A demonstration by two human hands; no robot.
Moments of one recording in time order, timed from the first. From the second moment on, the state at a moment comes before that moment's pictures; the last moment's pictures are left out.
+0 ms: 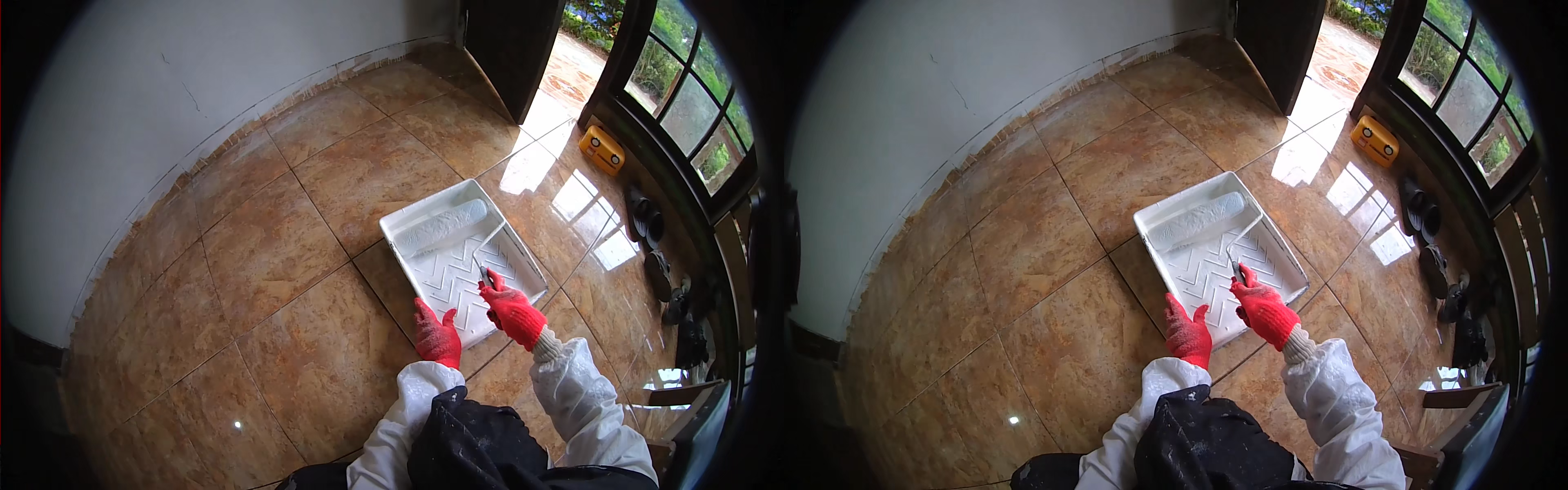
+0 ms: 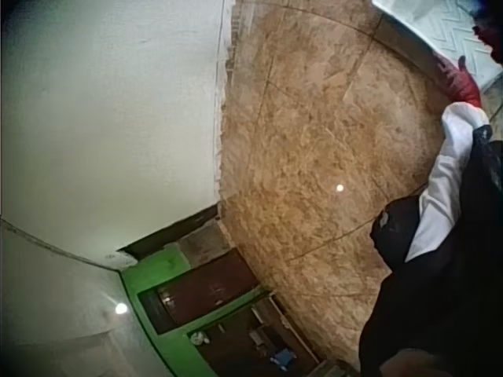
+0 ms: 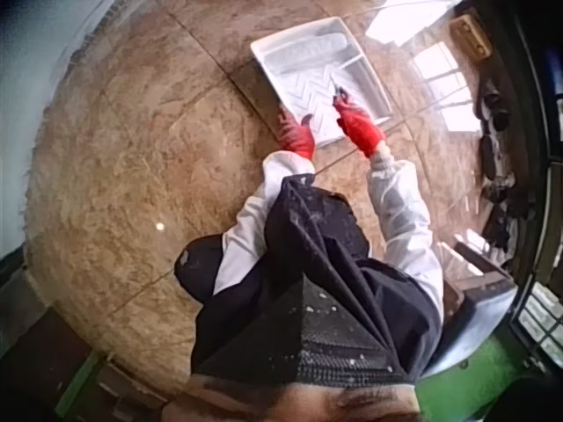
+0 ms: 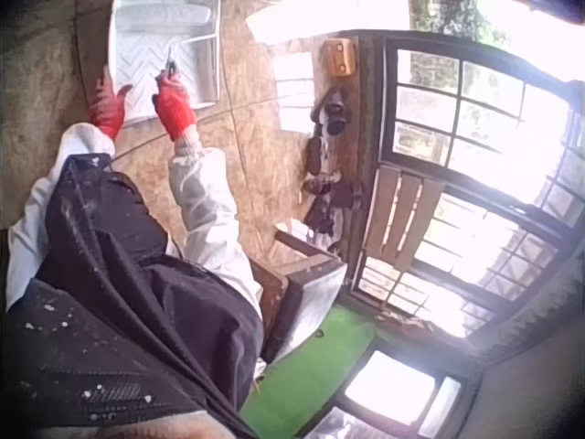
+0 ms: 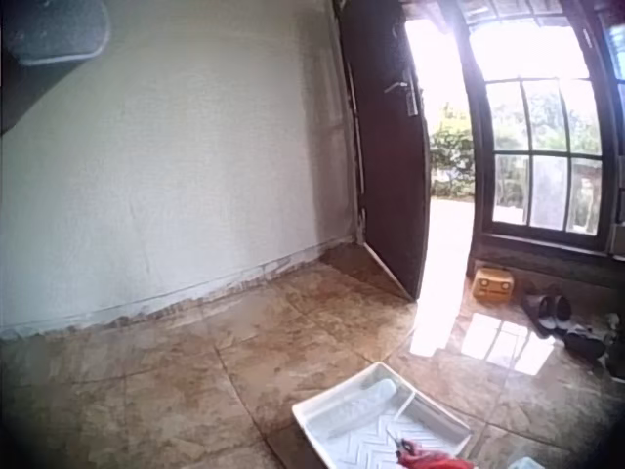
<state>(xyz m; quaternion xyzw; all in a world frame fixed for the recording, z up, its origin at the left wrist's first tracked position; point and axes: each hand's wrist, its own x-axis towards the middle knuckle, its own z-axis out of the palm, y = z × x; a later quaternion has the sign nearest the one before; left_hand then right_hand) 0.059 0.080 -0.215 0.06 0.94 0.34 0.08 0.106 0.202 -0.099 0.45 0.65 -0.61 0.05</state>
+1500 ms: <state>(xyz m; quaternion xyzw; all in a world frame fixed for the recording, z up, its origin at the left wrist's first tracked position) 0.059 0.080 -0.218 0.06 0.95 0.31 0.07 0.095 0.219 -0.109 0.46 0.74 -0.48 -0.07</state>
